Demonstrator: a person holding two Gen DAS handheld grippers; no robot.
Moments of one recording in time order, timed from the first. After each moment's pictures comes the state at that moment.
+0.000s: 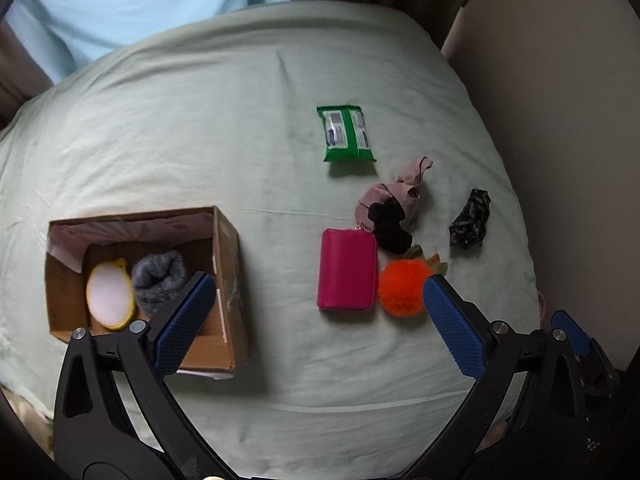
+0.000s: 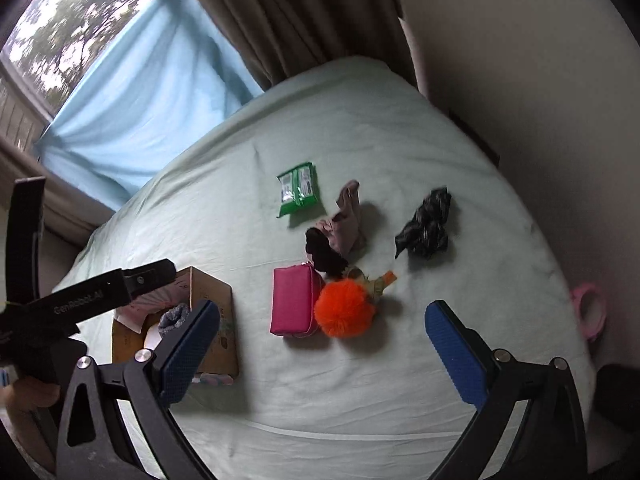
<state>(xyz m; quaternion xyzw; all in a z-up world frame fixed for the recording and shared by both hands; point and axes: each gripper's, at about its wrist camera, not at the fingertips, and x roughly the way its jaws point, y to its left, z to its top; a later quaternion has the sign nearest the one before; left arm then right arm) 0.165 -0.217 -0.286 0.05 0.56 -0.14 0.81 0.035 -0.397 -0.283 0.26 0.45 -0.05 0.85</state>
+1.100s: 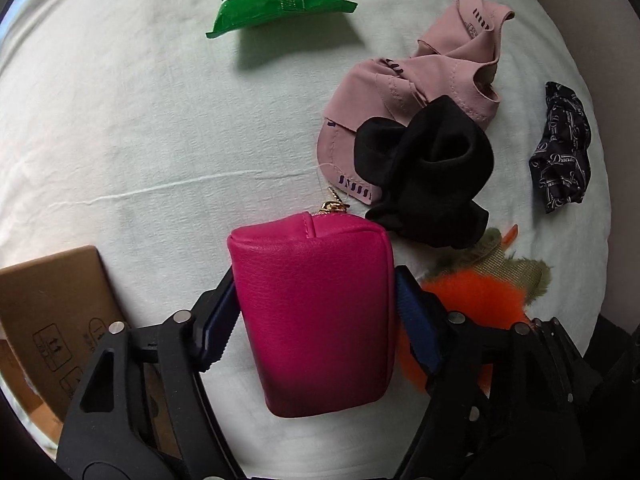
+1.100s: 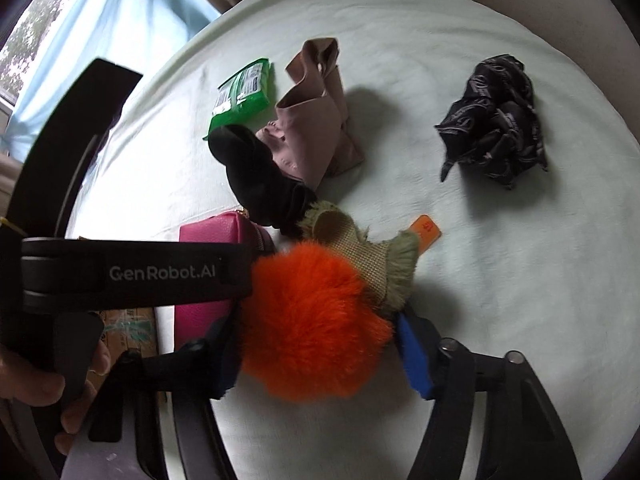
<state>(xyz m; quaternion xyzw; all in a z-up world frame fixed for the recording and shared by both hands) 0.231 -0.306 -0.498 0.14 0.70 -0.19 0.68 0.114 -0.383 -0.459 0.27 0.52 -0.04 0.81</state>
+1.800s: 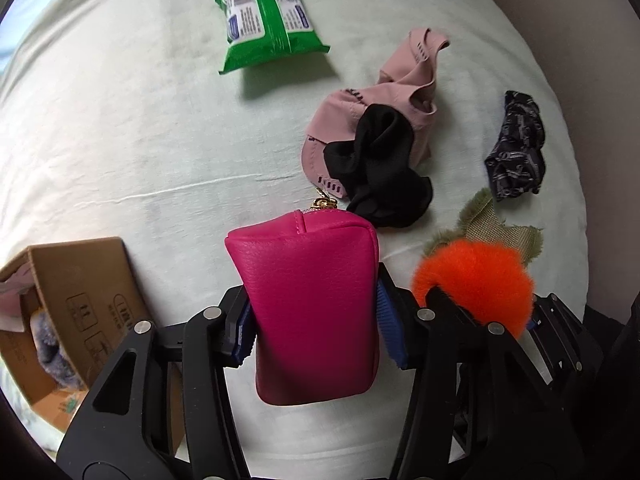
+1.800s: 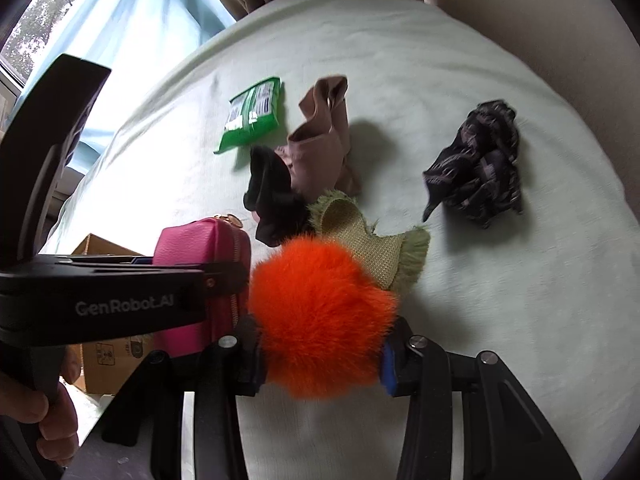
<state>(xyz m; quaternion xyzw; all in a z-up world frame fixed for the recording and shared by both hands) 0.213 -0.304 -0.453 0.14 0.67 -0.20 0.70 0.107 -0.388 -0.434 0.24 0.51 -0.04 0.83</state>
